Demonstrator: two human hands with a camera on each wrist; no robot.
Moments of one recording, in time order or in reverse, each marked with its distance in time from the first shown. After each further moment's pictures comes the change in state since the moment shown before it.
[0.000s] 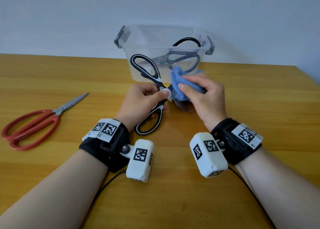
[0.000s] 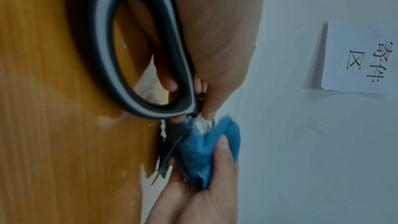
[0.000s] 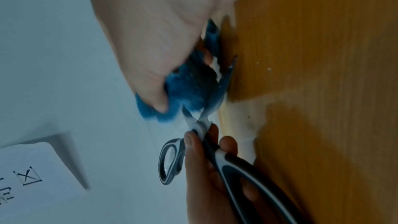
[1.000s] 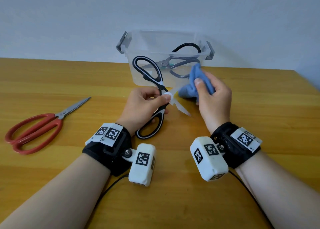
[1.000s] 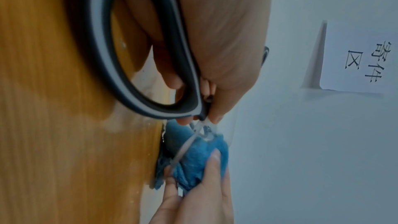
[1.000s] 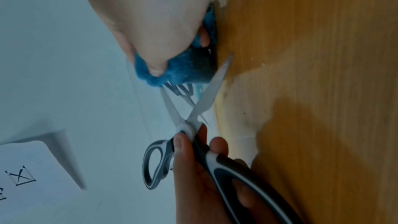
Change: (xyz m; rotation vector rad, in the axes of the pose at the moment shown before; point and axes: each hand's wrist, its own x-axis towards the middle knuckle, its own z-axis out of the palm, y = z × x) left_hand -0.002 0.004 0.001 -0.003 0.026 0.002; right_hand 0.007 0.004 -0.004 -0.134 0.212 0.045
